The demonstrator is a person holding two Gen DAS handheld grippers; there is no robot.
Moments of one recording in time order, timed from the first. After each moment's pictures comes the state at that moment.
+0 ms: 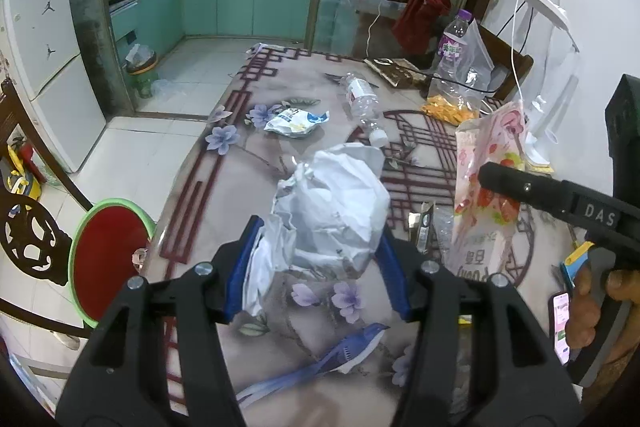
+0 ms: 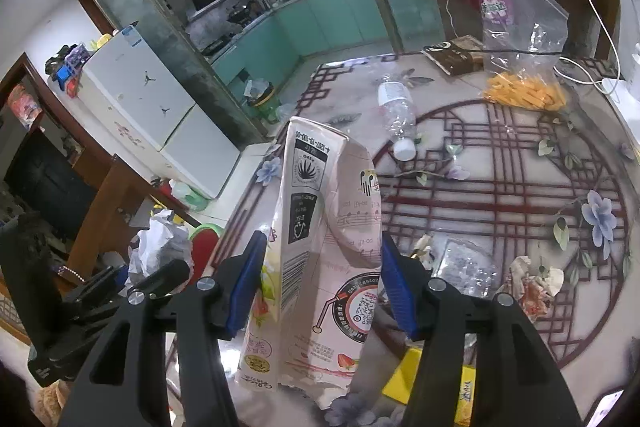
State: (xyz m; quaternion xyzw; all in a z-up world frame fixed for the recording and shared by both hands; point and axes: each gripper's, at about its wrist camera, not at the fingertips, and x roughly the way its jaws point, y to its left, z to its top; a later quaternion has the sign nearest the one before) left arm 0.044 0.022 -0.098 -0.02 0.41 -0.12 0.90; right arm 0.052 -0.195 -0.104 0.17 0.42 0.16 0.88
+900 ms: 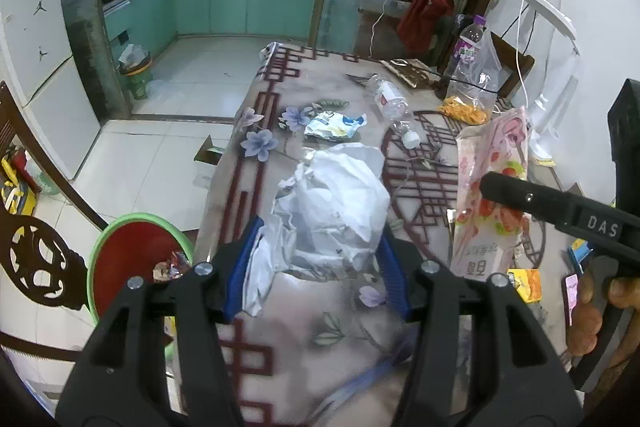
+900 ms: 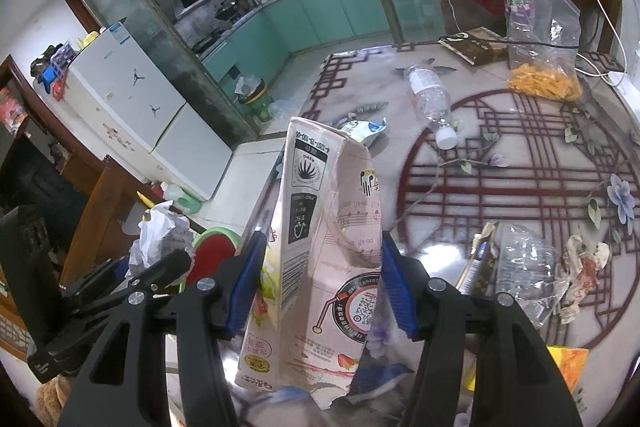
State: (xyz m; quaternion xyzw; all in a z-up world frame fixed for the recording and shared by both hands) left arm 0.073 0.105 -0.101 -0.01 0.42 -0.15 0.90; right arm 0.067 -0.113 -0.108 0.17 0.43 0.13 0.87
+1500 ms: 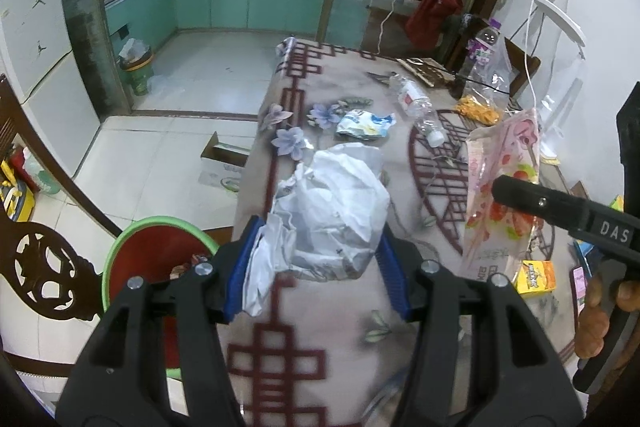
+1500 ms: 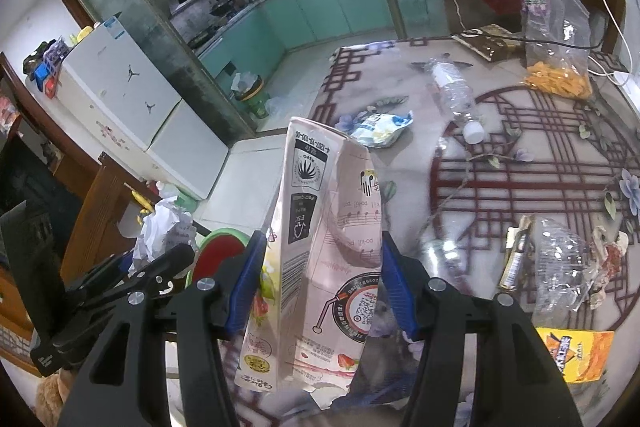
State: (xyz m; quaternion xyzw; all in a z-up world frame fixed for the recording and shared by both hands) left arm 0.090 0.156 -0.110 -0.02 0.43 -0.15 0.89; right arm 0.077 -0.061 -0.111 0.16 0.44 0.12 0.87
